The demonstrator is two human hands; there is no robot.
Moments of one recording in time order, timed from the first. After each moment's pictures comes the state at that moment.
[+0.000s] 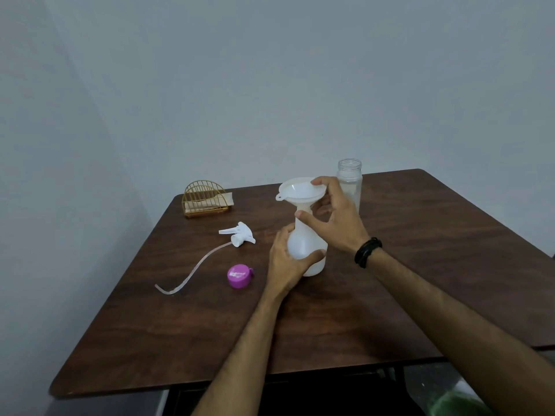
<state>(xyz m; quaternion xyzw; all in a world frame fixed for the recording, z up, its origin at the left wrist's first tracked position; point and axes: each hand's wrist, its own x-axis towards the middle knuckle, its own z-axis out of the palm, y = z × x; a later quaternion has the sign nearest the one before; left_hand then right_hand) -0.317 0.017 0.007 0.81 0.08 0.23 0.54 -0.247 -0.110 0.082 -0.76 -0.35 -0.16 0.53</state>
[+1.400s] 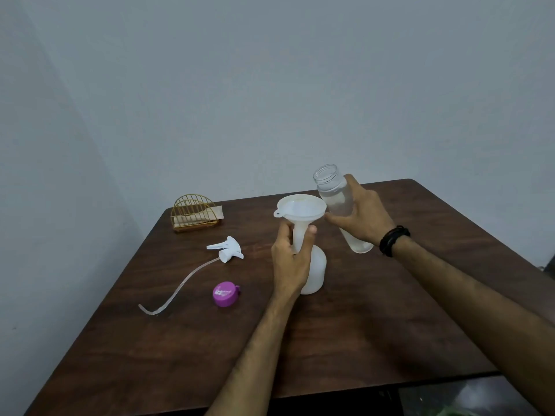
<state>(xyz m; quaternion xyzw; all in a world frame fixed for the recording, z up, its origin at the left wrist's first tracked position) -0.298 -0.031 0.051 0.72 0.04 0.34 0.60 -0.198 -0.173 0.112 -0.84 -0.33 -0.18 0.40</state>
